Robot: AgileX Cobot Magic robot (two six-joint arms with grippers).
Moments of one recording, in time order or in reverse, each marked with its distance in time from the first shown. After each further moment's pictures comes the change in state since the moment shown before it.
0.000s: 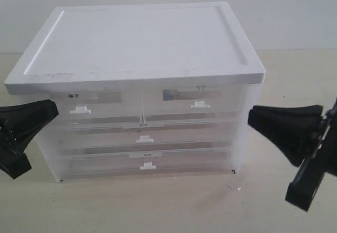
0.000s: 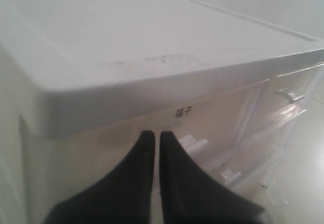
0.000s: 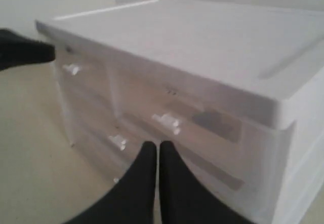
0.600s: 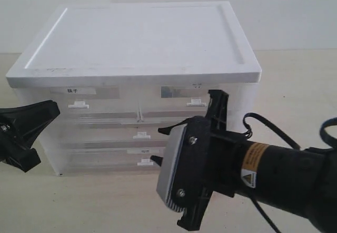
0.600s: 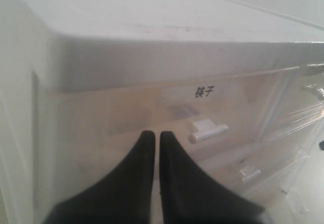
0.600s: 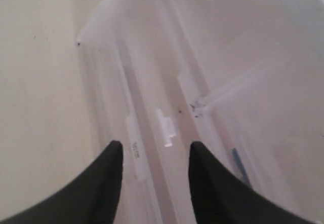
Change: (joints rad) left arm 0.000 0.184 0.002 -0.109 -0.129 0.150; right arm 0.790 0.392 -0.282 0.976 0.466 -1.332
